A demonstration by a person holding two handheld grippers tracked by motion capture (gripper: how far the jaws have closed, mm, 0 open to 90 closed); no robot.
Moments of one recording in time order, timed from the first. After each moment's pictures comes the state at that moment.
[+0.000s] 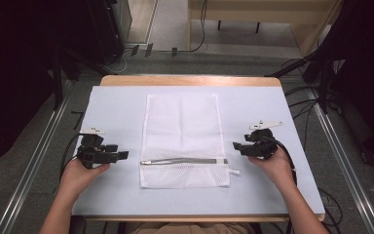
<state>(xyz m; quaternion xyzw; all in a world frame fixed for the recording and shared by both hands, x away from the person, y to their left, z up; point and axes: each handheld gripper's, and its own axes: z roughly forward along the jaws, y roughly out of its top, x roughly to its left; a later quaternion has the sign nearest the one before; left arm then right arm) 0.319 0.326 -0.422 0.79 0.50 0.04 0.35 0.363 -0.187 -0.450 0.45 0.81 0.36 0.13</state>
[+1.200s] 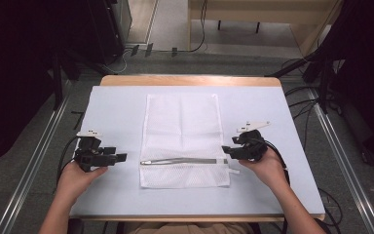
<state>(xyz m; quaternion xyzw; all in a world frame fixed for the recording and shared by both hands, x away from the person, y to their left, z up) 0.310 0.329 -0.420 0.78 0.51 0.04 0.35 0.351 -0.153 -0.434 0.40 0.83 0.36 0.11</state>
